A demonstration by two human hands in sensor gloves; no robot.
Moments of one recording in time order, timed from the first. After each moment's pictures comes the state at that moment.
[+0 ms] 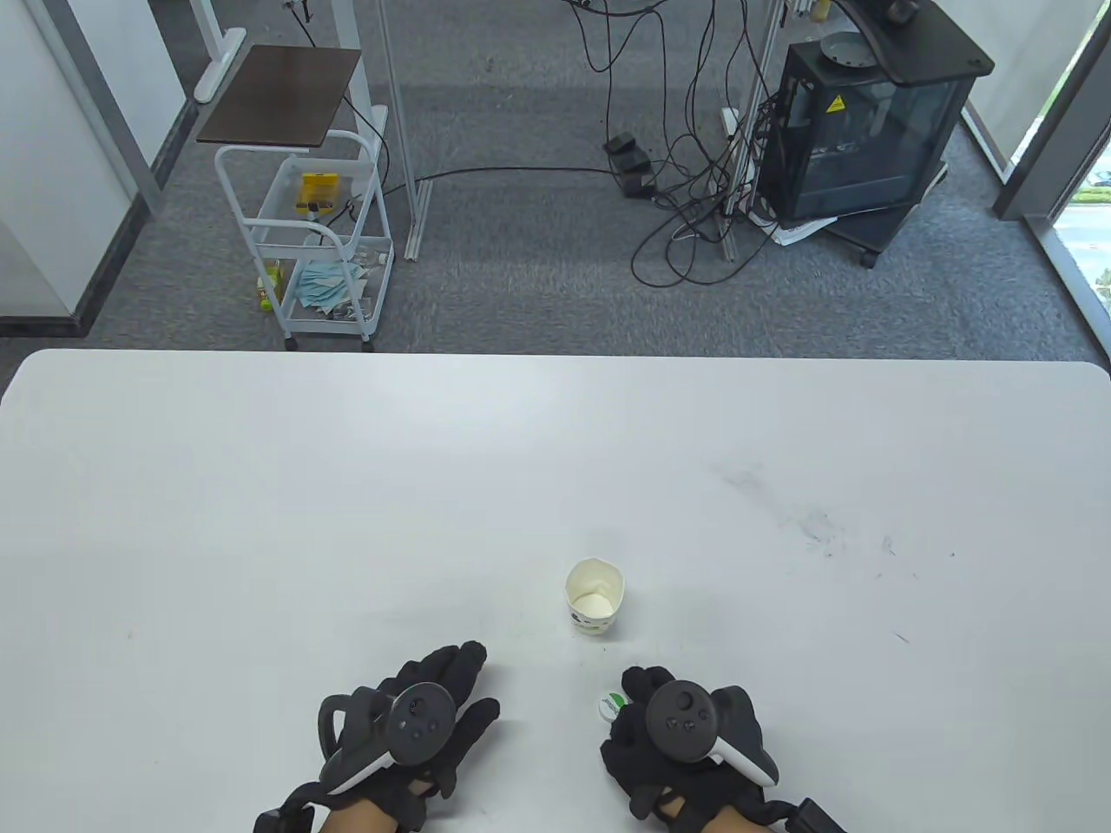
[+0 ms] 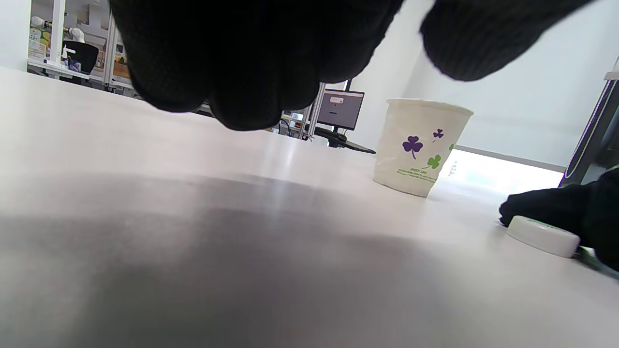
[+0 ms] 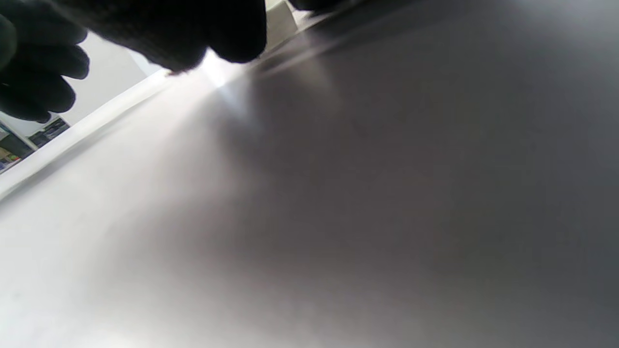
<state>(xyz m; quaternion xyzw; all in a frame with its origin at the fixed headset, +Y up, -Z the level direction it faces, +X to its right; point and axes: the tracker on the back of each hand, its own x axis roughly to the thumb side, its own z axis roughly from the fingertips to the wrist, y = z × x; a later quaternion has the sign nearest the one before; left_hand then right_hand) -0.178 -0.771 -0.229 -0.02 -0.15 0.11 0.98 0.119 -0.809 -0.226 0.14 0.17 0.95 0.24</state>
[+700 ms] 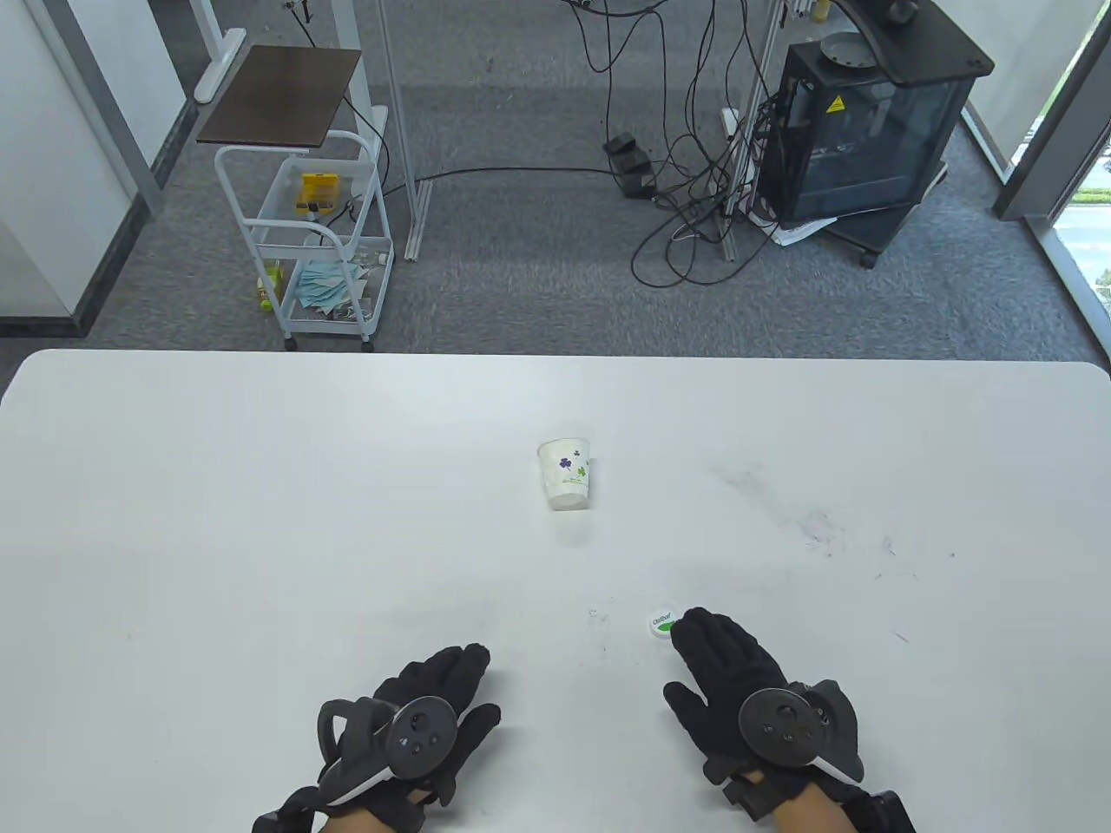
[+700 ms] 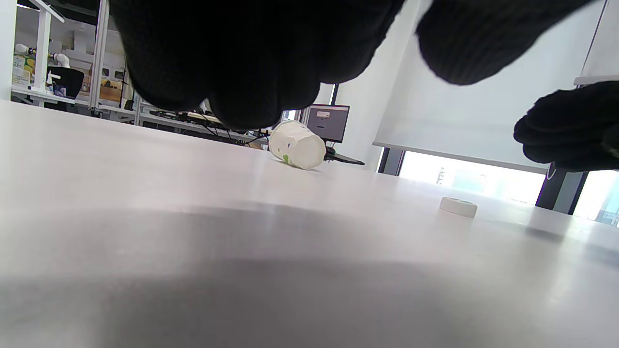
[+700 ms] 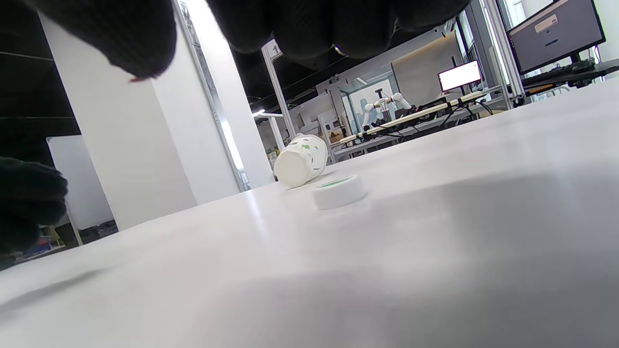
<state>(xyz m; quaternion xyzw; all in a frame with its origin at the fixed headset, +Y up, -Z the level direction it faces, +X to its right) -0.175 -0.766 -0.220 0.02 -0.17 0.09 0.98 0.191 -0.770 -0.240 0.21 -0.10 0.95 0.22</state>
